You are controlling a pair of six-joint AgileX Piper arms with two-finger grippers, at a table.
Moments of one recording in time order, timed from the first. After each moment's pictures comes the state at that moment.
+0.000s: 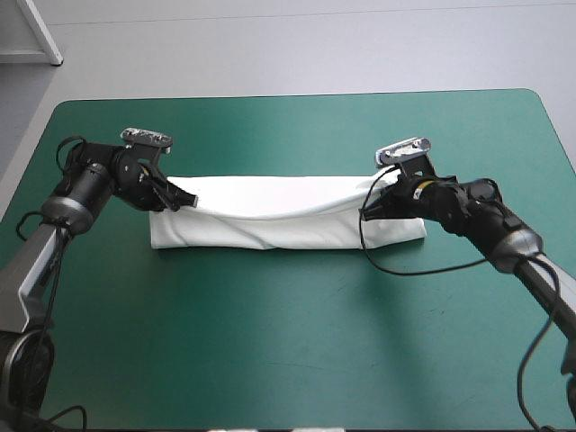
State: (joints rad) left arm -0.16 1.60 -1.38 0.03 0.94 0.09; right arm 0.34 1.48 -1.14 0.12 0.47 -0.15
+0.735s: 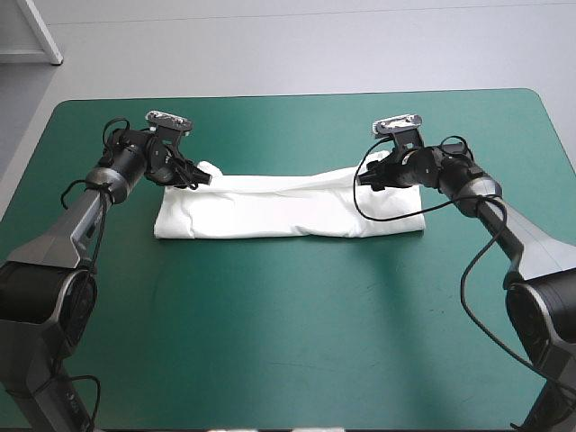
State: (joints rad) left arm -0.16 1.89 -1.56 0.09 0.75 0.10; right arm 0.26 1.82 -1.42 0.12 0.50 -0.11
